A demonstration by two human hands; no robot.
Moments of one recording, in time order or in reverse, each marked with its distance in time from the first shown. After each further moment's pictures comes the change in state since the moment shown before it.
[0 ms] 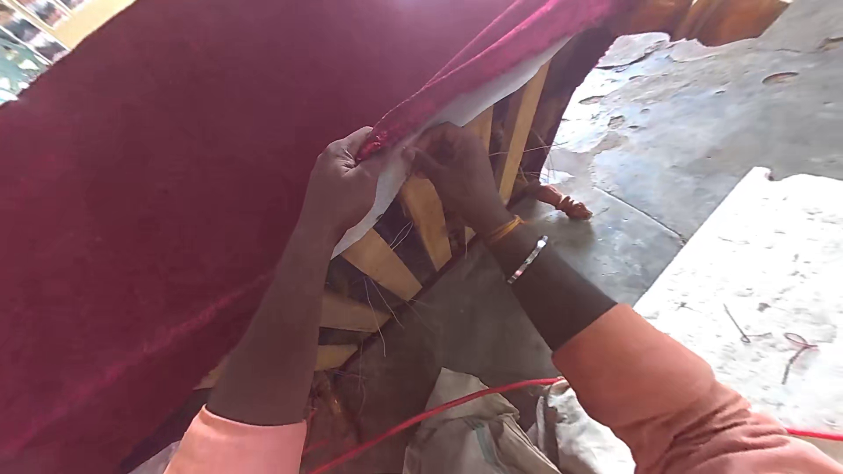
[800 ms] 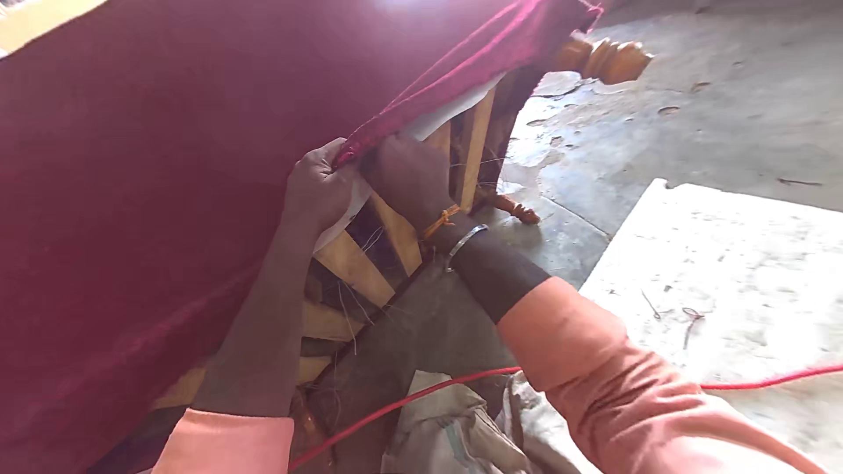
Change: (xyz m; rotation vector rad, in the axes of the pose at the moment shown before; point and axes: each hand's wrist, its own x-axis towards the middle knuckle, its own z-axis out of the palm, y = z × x) left_hand -0.004 0.001 0.003 0.158 0.020 0.000; right_hand -0.004 -0.064 0.022 -1.134 0.025 -0.065
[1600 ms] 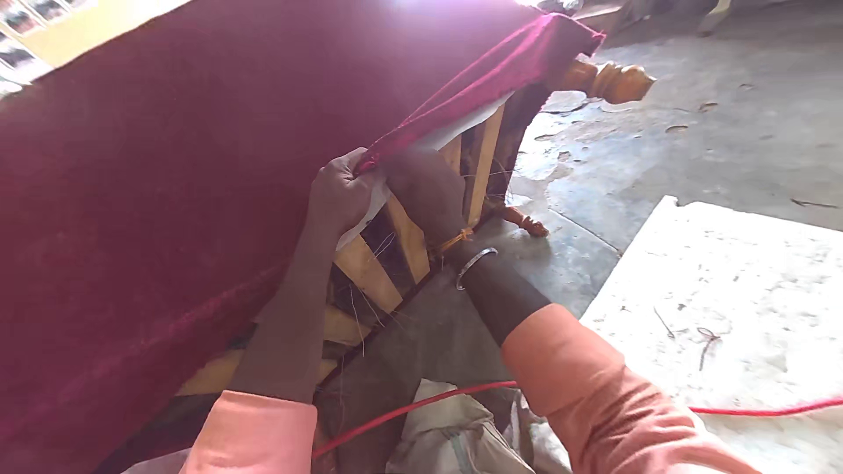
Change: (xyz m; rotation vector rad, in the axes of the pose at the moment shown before) left_hand 0.002 0.002 0.000 -0.005 0.004 -0.029; right_hand -0.012 0.021 0.029 0.301 0.265 -0.067
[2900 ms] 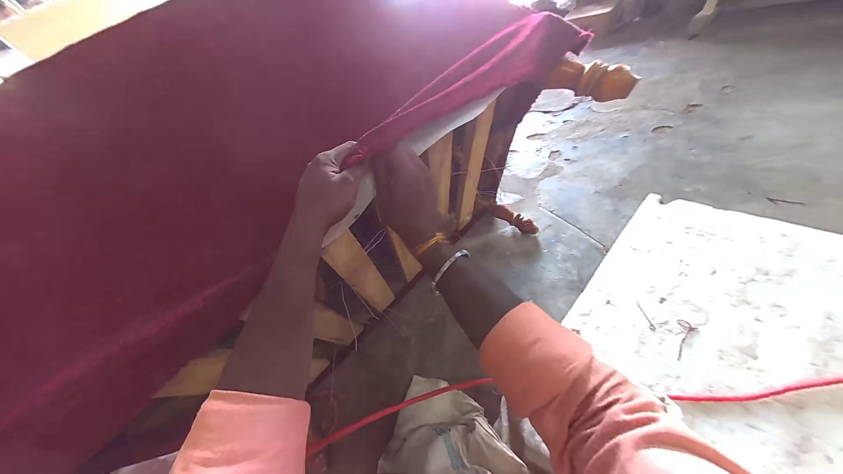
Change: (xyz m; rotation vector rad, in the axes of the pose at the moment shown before) left_hand 0.003 -0.005 -0.004 -0.053 -0.023 0.025; right_hand -0.002 -0.022 0.014 0.144 0.063 0.108
